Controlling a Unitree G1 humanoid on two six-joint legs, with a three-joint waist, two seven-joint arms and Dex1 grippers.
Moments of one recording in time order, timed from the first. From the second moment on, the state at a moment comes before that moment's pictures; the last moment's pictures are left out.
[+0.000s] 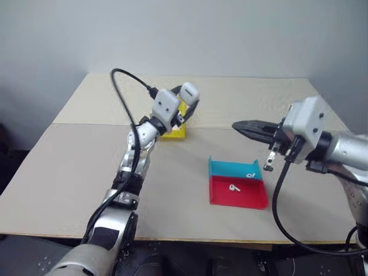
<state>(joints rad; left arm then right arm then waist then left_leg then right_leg) -1.00 0.12 -0.02 0.68 0.12 -0.16 -0.27 -0.42 -0.85 -0.17 -0.61 0.53 0.52 0.76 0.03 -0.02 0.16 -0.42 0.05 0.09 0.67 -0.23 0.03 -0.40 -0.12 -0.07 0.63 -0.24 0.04</state>
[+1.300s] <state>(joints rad) -0.41 0.70 0.10 -0.29 -0.54 0.65 -0.99 -0.15 -1.02 -0.26 -0.42 0.43 0.31 1.06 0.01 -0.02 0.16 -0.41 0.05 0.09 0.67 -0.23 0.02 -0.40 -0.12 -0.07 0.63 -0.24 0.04</state>
